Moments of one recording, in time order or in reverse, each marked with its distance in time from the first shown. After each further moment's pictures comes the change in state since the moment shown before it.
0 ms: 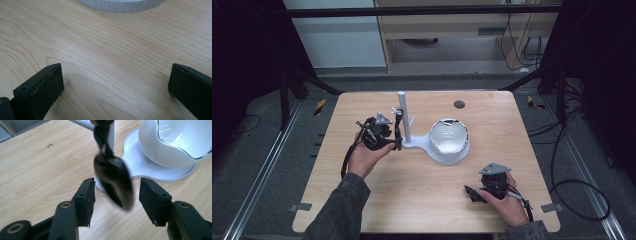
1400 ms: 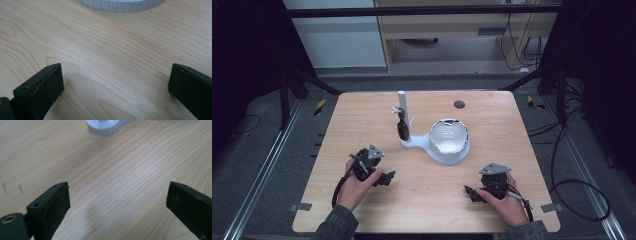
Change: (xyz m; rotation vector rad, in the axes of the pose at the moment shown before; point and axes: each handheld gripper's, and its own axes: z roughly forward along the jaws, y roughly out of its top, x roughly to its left) left arm -0.014 -0.098 0.008 0.078 0.029 0.018; right arm 0.000 0.000 0.000 -0.001 0.000 -0.001
